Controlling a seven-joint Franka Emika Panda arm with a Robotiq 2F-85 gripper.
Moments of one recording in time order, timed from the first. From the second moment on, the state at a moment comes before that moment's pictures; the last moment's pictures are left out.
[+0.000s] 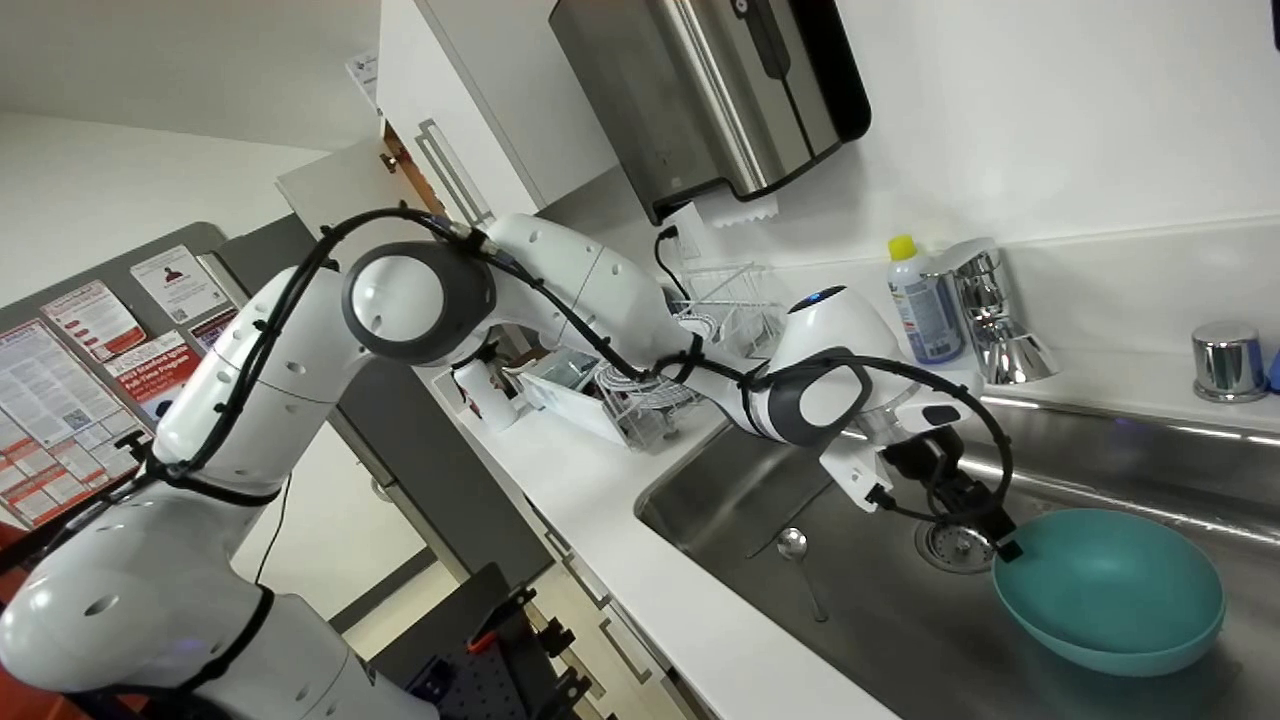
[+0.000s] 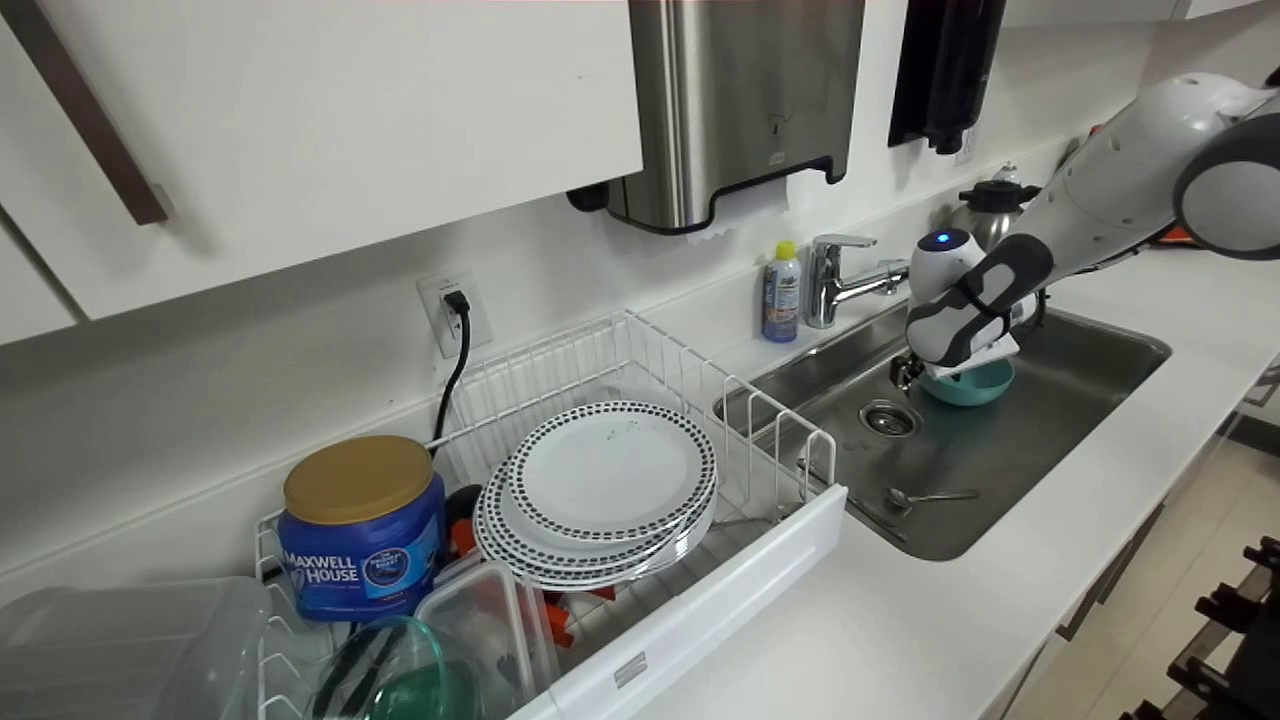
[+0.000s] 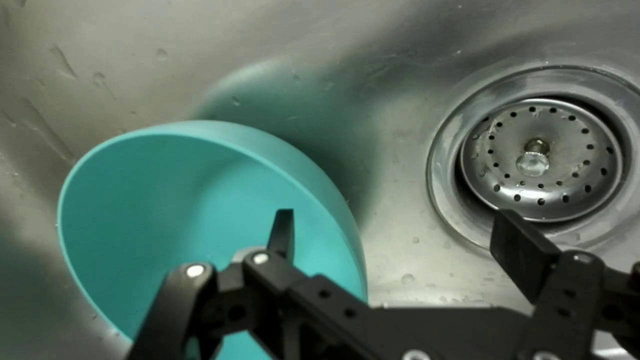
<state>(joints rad) -0.11 1.12 -0.30 -1.47 -0.02 2.69 0.26</state>
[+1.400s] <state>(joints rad) -0.13 1.19 -0.30 -1.37 -0.02 2.61 0.26</state>
